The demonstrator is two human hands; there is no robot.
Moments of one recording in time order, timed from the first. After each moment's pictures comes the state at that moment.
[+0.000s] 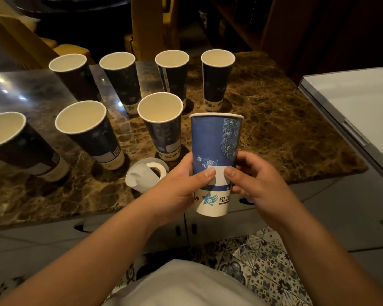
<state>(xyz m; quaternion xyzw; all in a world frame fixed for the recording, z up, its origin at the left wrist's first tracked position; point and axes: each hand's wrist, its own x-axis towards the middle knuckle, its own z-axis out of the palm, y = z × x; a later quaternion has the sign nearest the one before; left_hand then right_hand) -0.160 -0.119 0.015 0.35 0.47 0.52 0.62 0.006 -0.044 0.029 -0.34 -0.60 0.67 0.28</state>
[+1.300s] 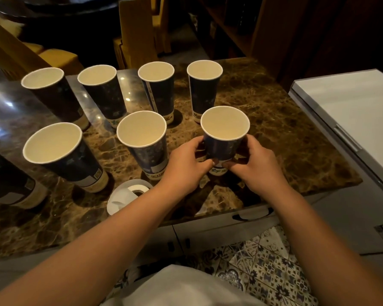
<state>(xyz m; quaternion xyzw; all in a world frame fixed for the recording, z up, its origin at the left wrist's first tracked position) -0.166 -0.017 0.010 0.51 0.71 0.39 0.28 -0.006 0.055 0.009 -0.48 -0.77 0.33 0.24</state>
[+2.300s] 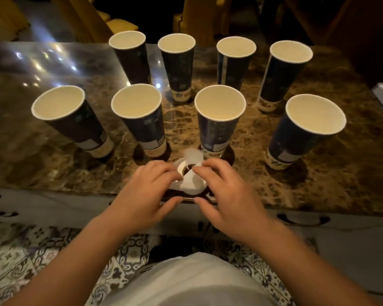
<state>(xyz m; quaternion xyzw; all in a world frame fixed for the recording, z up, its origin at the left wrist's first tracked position) -0.262 -0.205 -0.014 0.65 0.74 0.17 0.04 -0.089 -0.069 -0.017 -0.16 -0.95 0.23 0.16</state>
